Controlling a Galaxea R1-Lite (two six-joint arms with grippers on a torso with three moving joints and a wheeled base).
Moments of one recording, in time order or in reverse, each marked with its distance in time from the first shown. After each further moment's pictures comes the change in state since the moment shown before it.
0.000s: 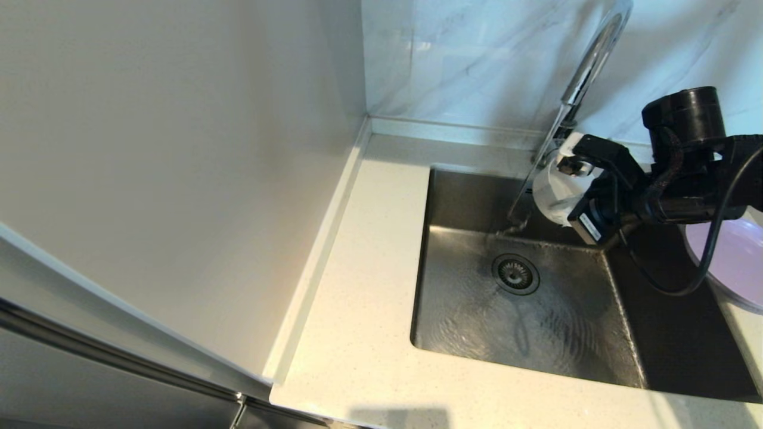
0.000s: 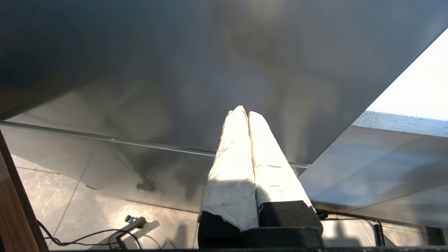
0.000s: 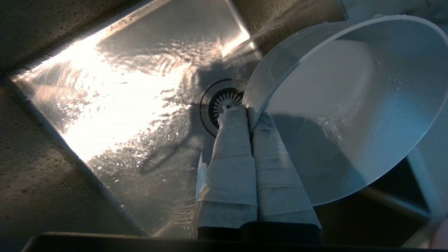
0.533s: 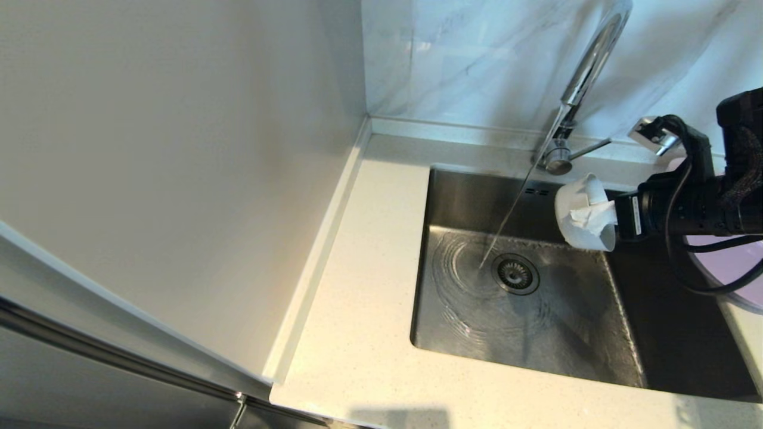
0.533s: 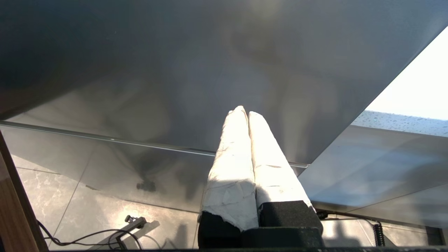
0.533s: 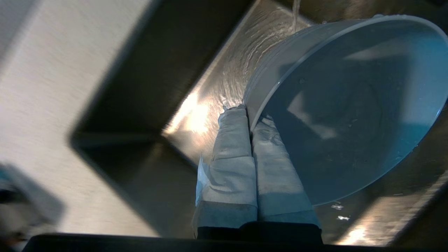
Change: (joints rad) left arm 0.000 0.000 0.000 0.000 -0.001 0.000; right arm -0.091 -0.153 0.134 -0.005 0.292 0.545
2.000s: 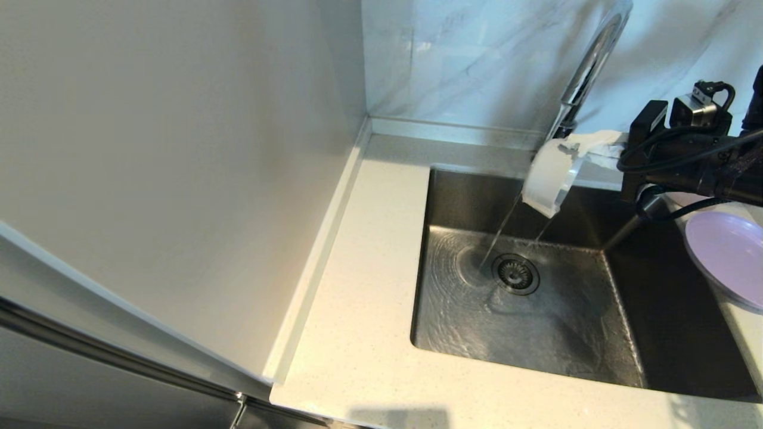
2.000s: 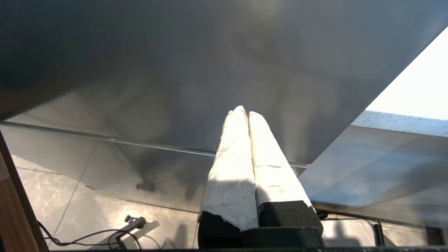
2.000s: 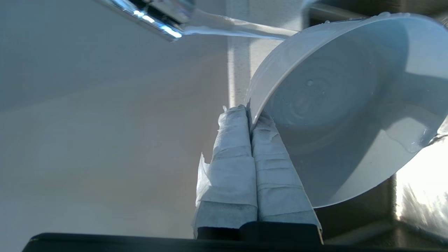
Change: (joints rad) left arm 0.000 0.000 0.000 0.000 0.000 0.000; right arm -0.007 0.029 0.061 -0.552 0.150 1.184
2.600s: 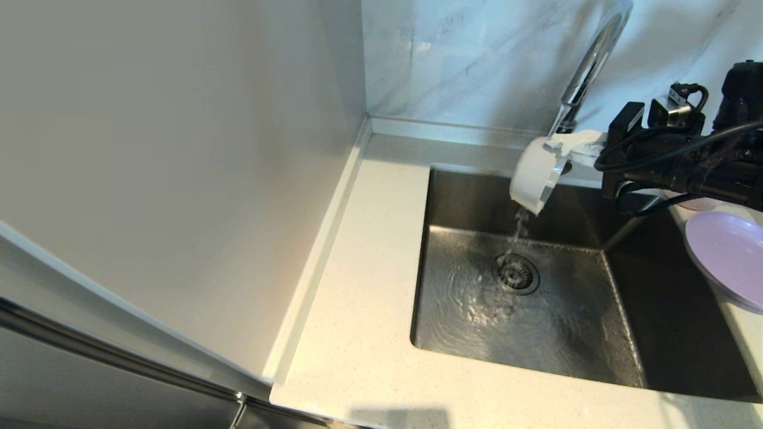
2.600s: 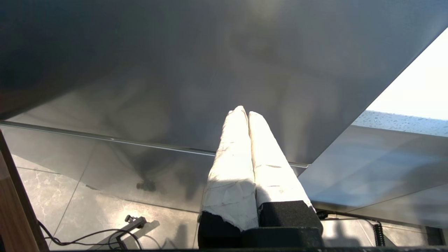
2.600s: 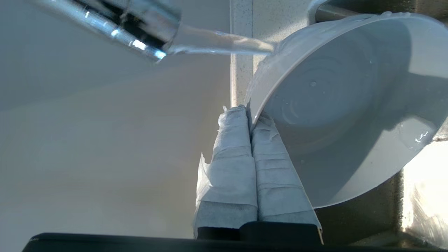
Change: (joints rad) left arm 0.000 0.000 0.000 0.000 0.000 0.000; right arm 0.017 0.072 -0.049 -0.033 0.008 0.002
